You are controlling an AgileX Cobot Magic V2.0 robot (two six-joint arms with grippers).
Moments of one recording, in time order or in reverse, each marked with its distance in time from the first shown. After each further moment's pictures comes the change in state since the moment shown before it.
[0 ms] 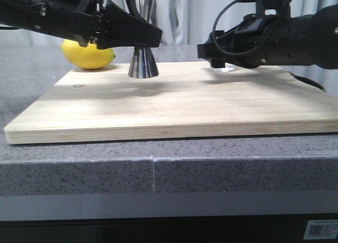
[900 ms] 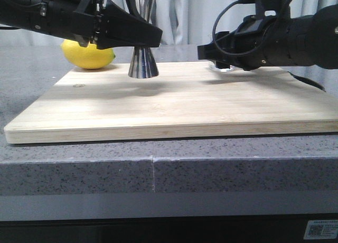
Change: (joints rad) left arm 0.000 0.000 0.000 0.000 0.000 0.000; right arm 0.000 0.000 0.000 0.000 0.013 0.000
